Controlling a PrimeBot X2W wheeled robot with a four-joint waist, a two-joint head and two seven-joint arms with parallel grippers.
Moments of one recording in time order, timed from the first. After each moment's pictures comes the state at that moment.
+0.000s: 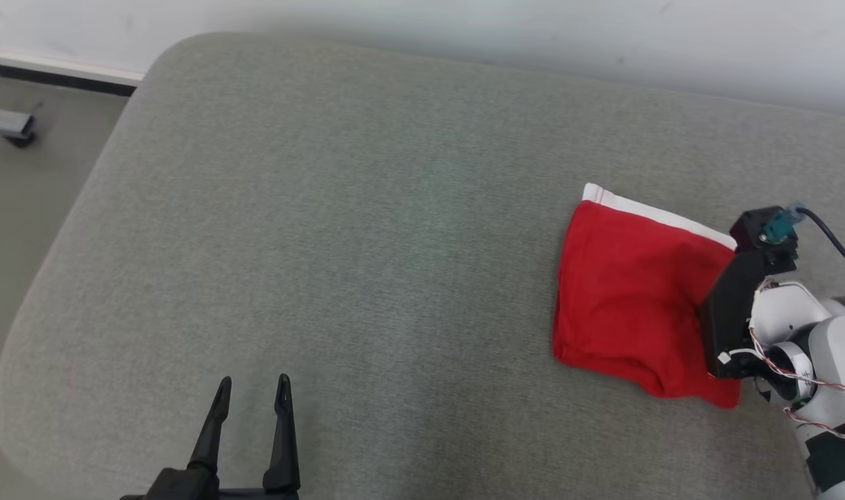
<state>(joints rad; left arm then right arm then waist) 0.01 0.05 -0.15 0.08 -0.22 0.01 -0.26 -0.51 -0.31 0.06 0.35 0.25 0.13 0.96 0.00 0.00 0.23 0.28</state>
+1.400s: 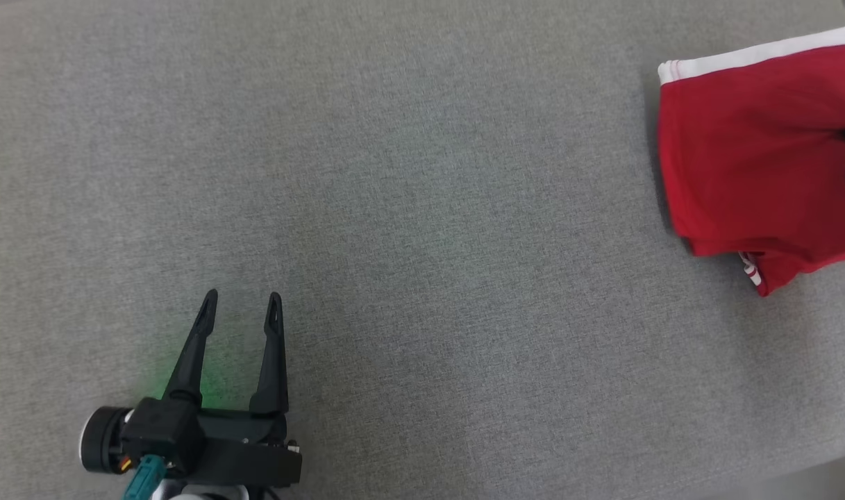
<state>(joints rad) -0.15 0.05 -0.11 0.06 -0.15 -0.07 -0.26 -0.75 -0.71 0.26 0.14 0.37 0.13 0.89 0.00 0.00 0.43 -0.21</state>
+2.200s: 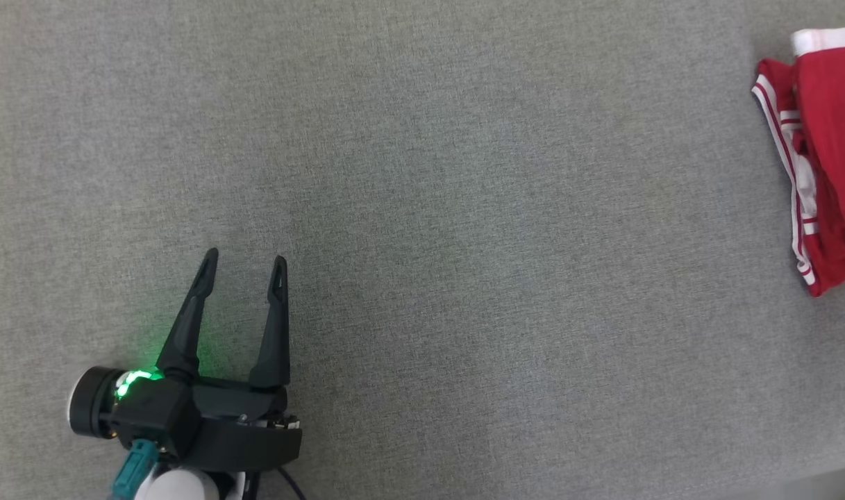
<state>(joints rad) -0.20 0.05 -0.10 0.00 -0.10 -0.12 -0.26 -0.68 -0.67 -0.07 0.38 -0.01 0.13 0.53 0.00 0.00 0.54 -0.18</state>
